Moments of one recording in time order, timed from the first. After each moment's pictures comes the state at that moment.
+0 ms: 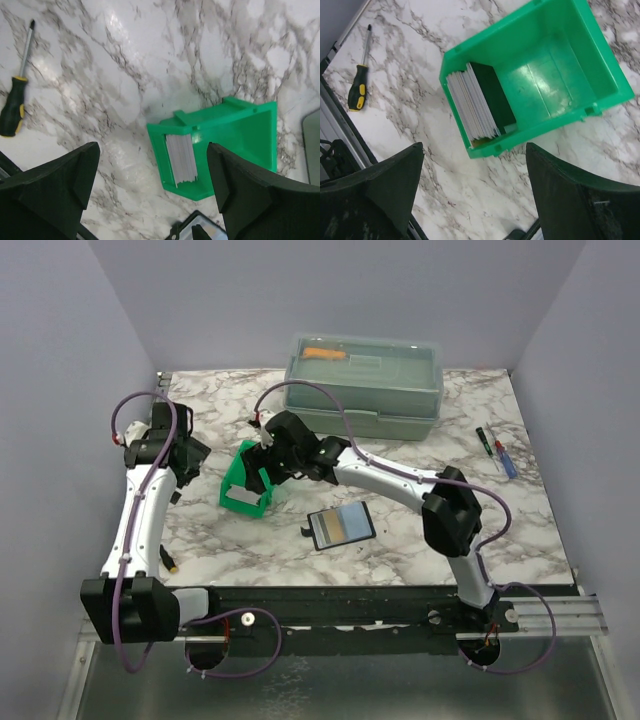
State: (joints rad) left arm 0.04 1.22 1.22 -1.02 -0.36 -0.96; right arm 0.96 2.11 1.83 -0.37 -0.15 0.28
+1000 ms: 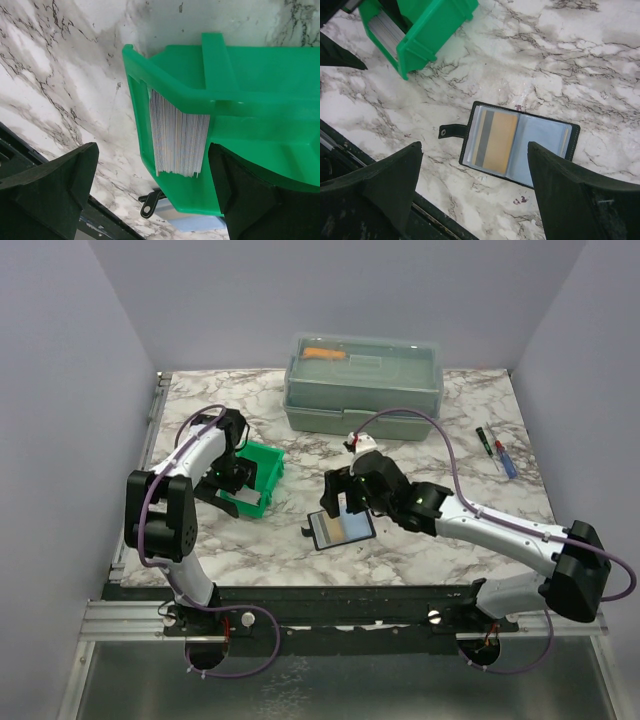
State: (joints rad) left arm -0.15 1.72 1.29 -1.18 -0.10 -1.36; right arm 0.96 1.35 1.00 -0.28 0.20 0.47
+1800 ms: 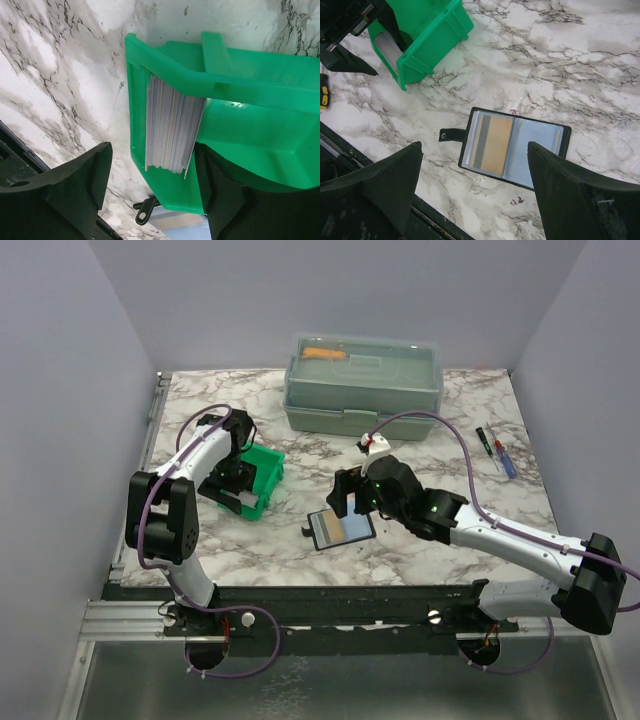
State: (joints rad) left arm -0.20 1.73 1.30 -1.21 -0.17 -1.46; right arm 0.96 1.23 0.93 -0.22 0.24 0.47
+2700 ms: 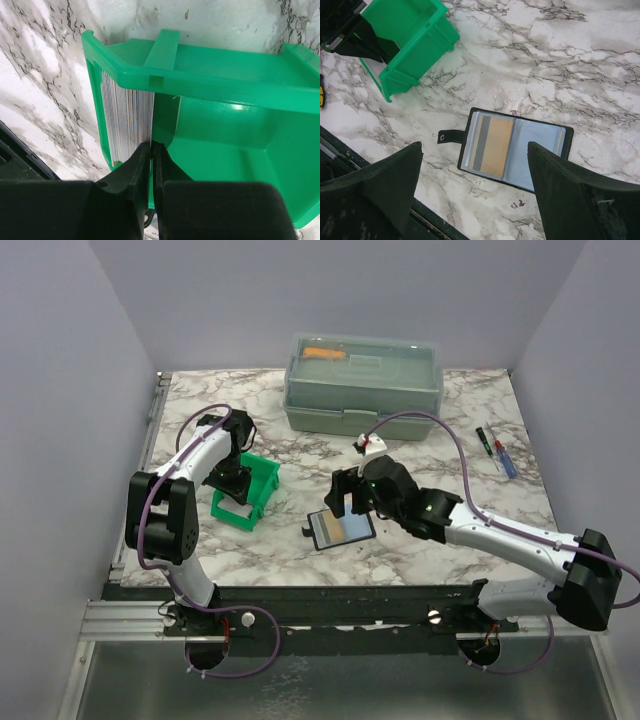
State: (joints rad) left arm -0.20 1.72 1.29 -1.21 -0.18 -1.45; right arm 0.96 1.26 0.92 -0.21 0.24 0.48
